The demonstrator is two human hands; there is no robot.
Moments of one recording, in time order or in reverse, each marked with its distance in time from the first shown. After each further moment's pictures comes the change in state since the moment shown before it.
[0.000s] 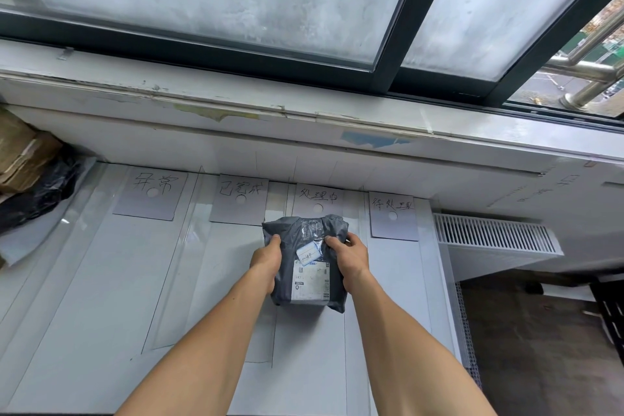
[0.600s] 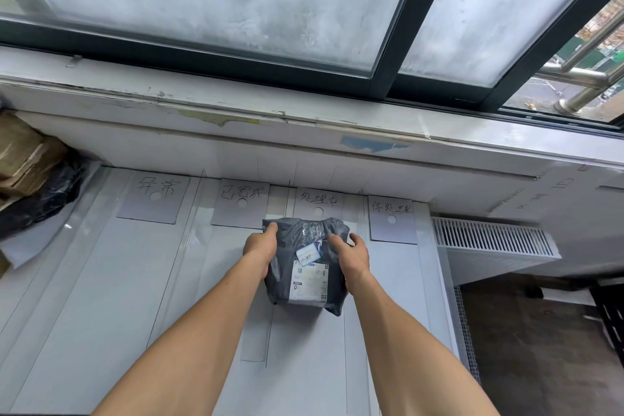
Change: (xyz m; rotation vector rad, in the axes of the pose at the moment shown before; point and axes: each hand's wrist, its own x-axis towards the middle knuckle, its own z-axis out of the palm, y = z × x) left_hand 0.004 0.026 -0.011 0.062 0.065 0.136; right_hand -0.001 -0.004 -0.004 -0.020 0.018 0.007
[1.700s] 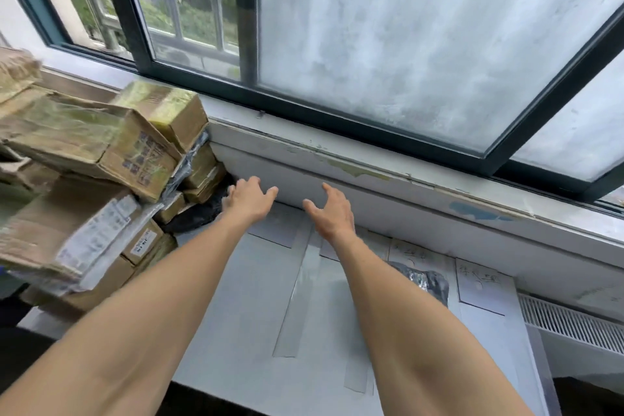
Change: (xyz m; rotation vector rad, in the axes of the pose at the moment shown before) left_hand -0.033 0.101 -0.333 0.707 0.432 0.552; right_hand -0.165 -0.106 0.284 -0.854 -0.170 -0.740
